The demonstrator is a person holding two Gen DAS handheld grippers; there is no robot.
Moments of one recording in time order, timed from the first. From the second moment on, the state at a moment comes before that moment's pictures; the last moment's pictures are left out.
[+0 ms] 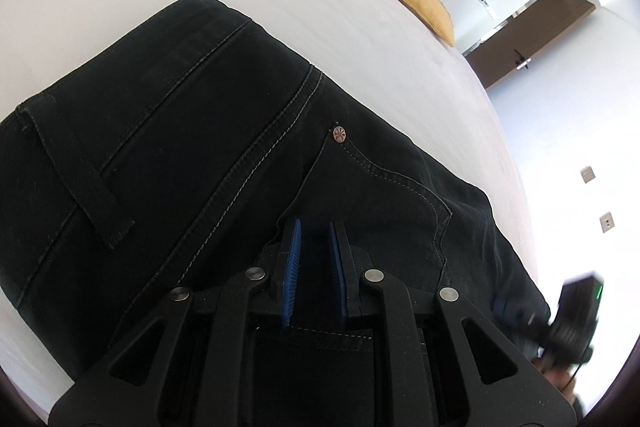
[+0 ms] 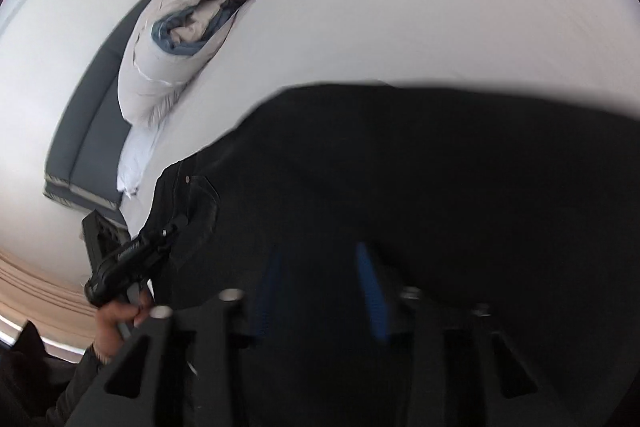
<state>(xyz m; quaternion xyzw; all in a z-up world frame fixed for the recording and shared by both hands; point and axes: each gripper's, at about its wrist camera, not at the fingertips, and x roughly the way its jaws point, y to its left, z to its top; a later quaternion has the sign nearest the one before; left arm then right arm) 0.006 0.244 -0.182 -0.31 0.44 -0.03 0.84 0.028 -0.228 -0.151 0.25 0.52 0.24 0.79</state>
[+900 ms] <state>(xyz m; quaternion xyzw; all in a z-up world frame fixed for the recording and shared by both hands) 0.030 -0.014 -0.123 -0.31 0.49 -0.22 0.78 -0.206 -0.508 -0.152 0.56 0.38 -0.10 0.73</state>
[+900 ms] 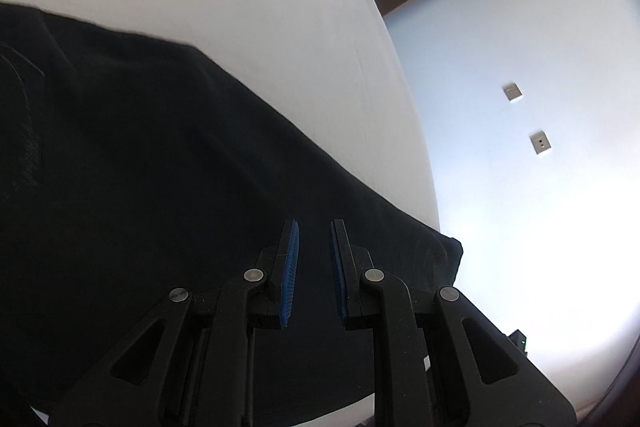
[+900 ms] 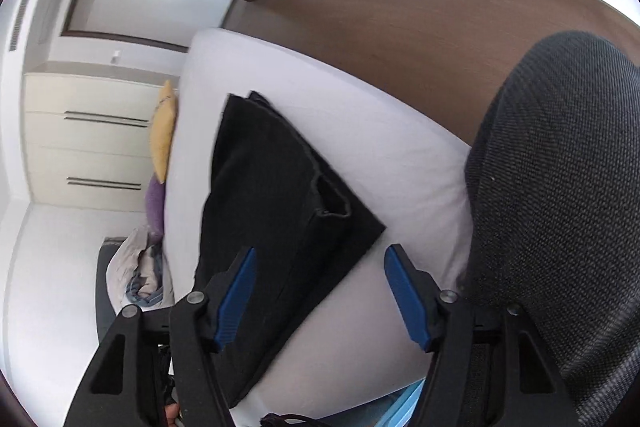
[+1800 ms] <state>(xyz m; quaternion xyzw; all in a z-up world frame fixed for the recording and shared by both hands) 0.036 -0.051 -0.194 -0.35 0.55 -0.23 0.72 -0.184 -0.507 -0.166 0.67 0.24 -0.05 0.70</state>
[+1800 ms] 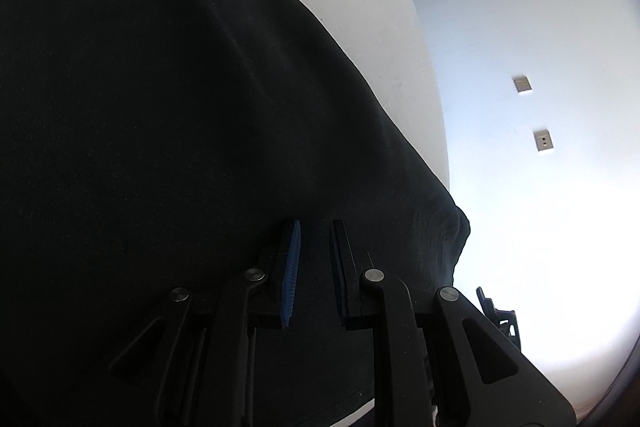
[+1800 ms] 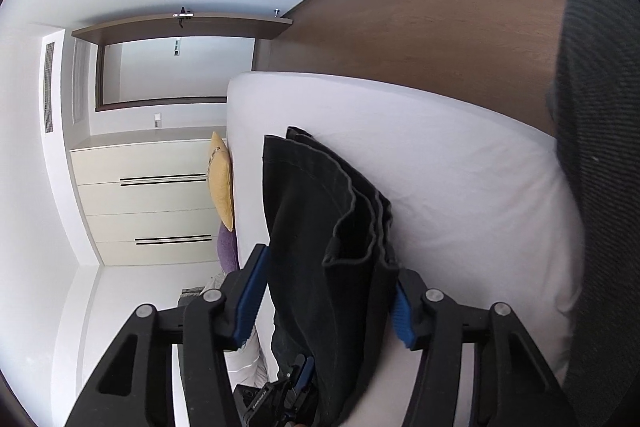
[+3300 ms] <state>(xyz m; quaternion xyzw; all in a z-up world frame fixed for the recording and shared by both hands) 0.031 -0.048 -0.151 -0.38 0.54 -0.27 0.70 -0.088 -0.195 -0.080 -0.08 0.37 0.10 0.92</state>
